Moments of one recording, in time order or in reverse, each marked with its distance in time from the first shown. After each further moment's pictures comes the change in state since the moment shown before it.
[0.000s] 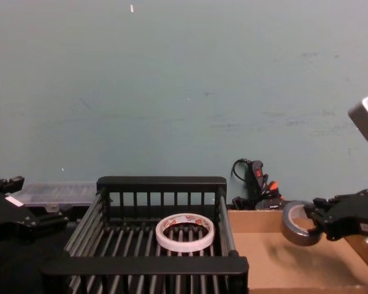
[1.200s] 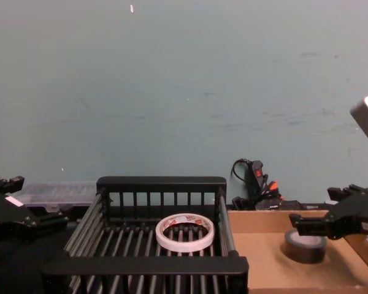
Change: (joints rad) left arm 0.000 0.000 0.000 0.000 0.000 0.000 0.000; right arm -0.004 0.006 -0.001 -0.010 0.006 -0.001 0.001
